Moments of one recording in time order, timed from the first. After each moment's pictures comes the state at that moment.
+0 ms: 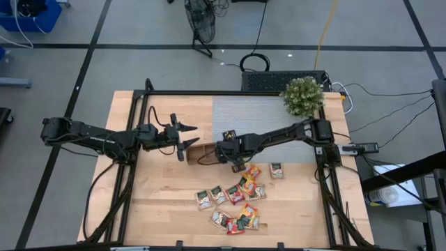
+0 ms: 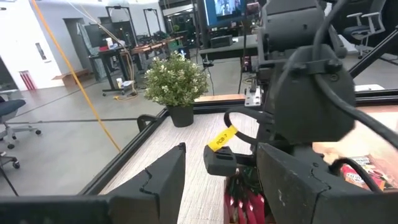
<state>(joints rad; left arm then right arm) 0.03 1.00 0.33 0.65 -0.20 0.15 0.02 2.08 1.42 -0.58 0.27 -0.35</state>
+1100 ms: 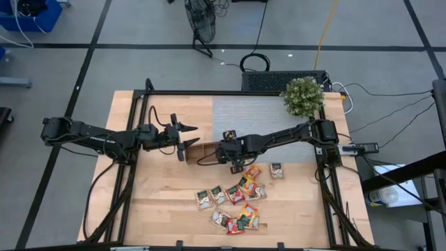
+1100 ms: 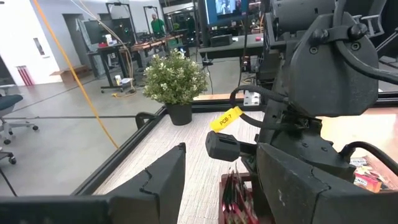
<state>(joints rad) 0.03 1.00 0.33 0.65 -0.20 0.12 0.05 2.01 1.42 -0.56 0.28 -0.28</state>
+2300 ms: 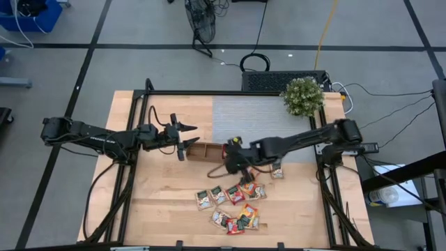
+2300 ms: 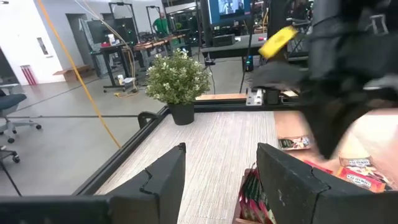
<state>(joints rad) 0.03 1.00 0.33 0.65 -0.21 0.12 0.18 1.77 1.40 -0.66 0.16 -0.27</state>
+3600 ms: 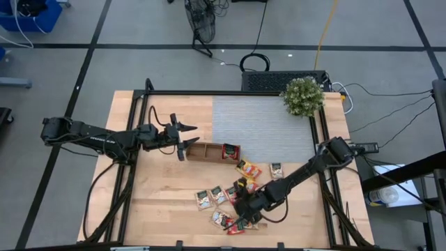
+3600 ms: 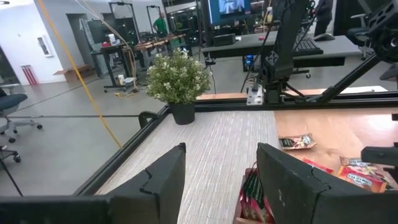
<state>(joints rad) 0.03 1.00 0.33 0.65 -0.22 0.13 0.52 1.97 1.16 -0.22 0.27 -0.06</state>
